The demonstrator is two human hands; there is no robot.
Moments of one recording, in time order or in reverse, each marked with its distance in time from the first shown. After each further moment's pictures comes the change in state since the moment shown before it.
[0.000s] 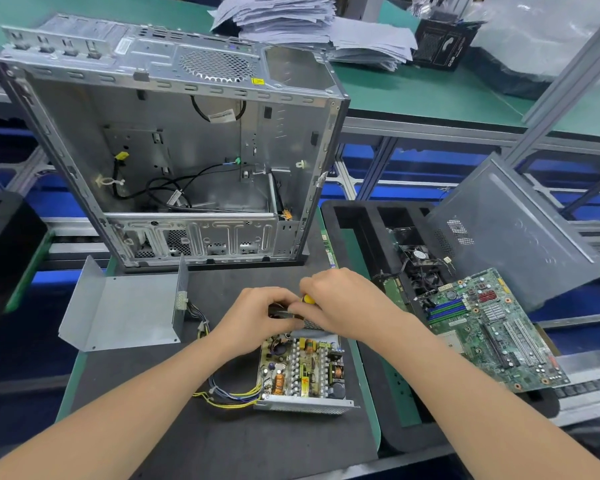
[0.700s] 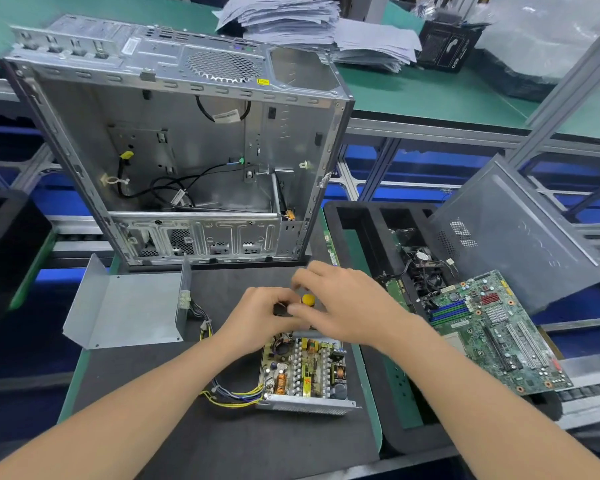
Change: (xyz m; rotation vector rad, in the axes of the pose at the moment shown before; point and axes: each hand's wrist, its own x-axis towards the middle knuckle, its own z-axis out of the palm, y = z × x) left_hand 0.002 0.001 0.003 0.000 0.031 -0.011; right_hand -0.008 0.002 0.004 0.107 0.187 -0.061
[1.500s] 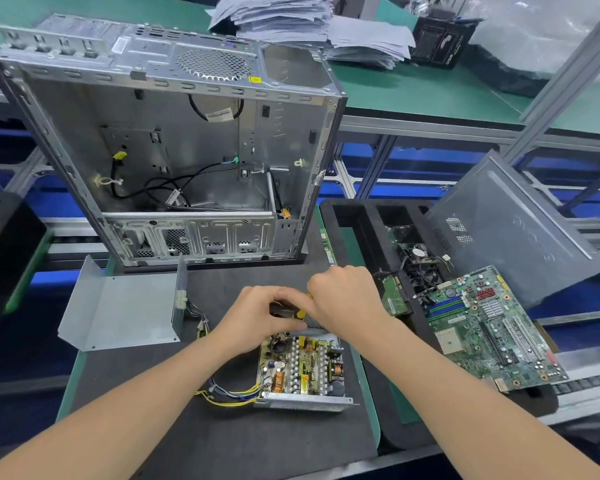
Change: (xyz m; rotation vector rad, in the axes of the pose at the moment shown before) left_hand 0.000 0.004 -0.002 -0.053 -0.065 -0.013; right_hand 0.011 -0.011 0.010 -0.318 0.023 0.225
